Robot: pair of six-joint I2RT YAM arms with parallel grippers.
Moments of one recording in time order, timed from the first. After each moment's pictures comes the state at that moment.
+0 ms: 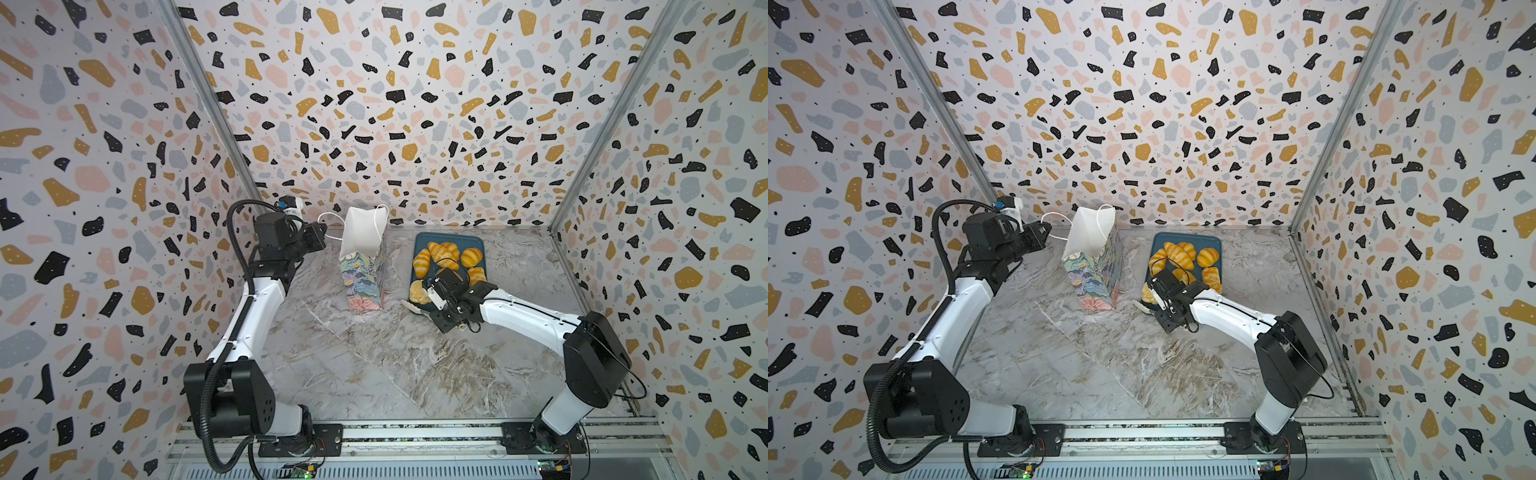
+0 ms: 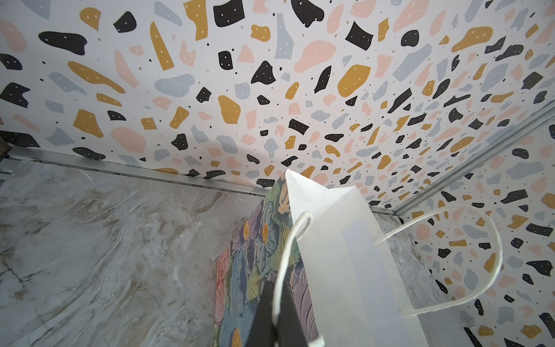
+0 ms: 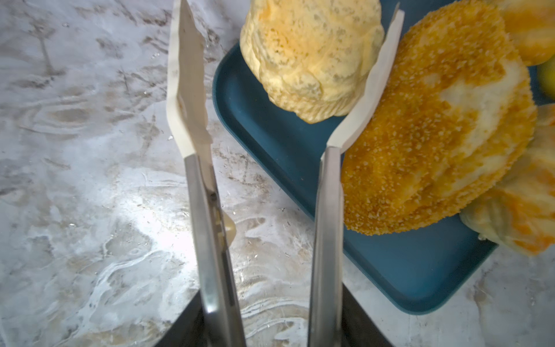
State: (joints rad) left arm 0.06 1.42 1.23 -0.13 0.44 -0.35; right arm 0.76 1.67 1.20 -0.70 0.11 0.02
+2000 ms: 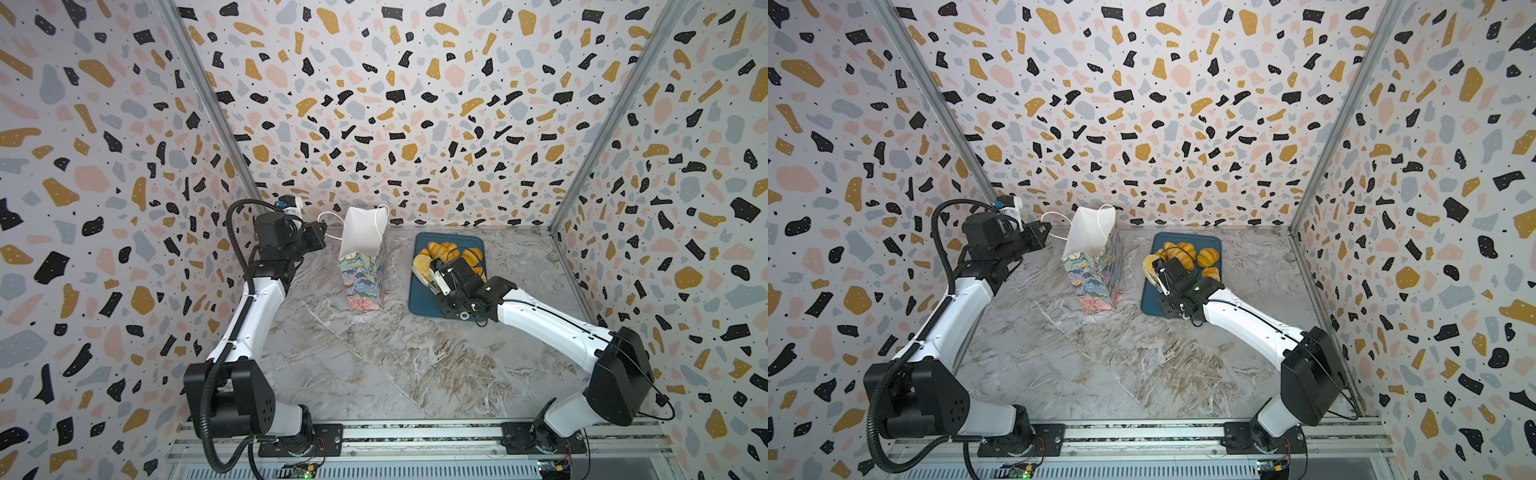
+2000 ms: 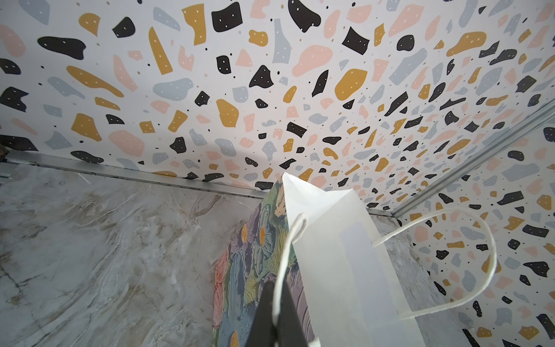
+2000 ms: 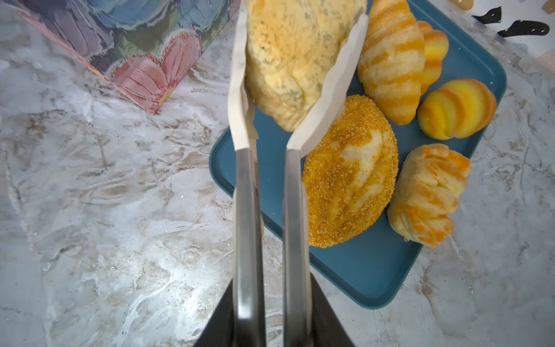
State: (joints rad) left arm 0.06 1.42 1.23 -0.12 0.44 -0.35; right arm 0.75 1.52 1.24 -0.66 0.17 0.10
